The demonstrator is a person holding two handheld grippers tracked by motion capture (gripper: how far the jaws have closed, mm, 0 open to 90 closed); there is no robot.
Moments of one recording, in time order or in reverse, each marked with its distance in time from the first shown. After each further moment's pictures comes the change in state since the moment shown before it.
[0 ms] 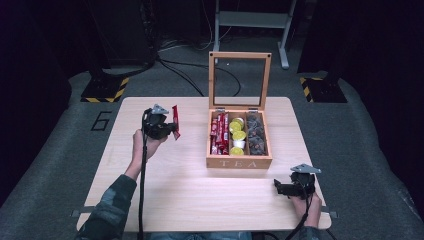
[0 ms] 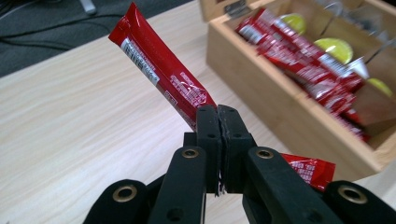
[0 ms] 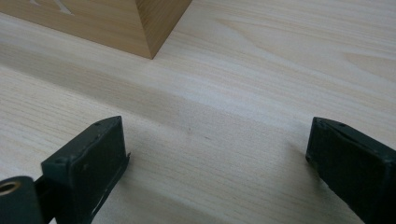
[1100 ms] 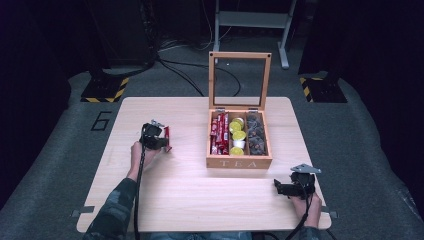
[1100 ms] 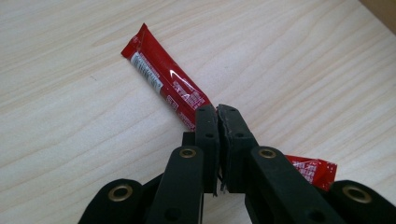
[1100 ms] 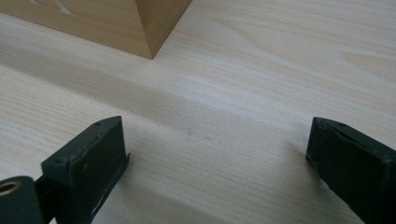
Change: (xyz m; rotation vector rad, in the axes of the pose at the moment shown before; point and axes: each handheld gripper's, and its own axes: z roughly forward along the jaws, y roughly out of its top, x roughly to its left) left arm 0.040 -0.066 0.065 0.188 0.058 -0.074; right arm -0.001 0.000 0.000 -0.002 0.002 -0.008
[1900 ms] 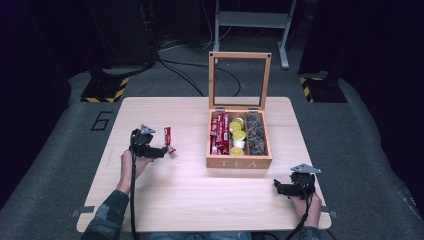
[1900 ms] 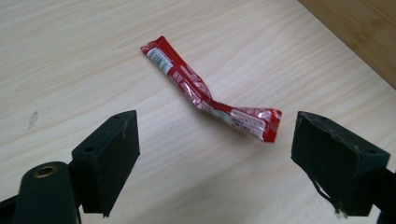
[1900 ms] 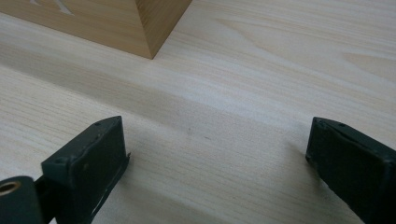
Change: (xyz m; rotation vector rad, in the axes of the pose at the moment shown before) left arm -0.017 -0.029 -0.062 -0.113 0.045 0.005; right arm 0.000 0.000 0.000 0.000 -0.001 0.002
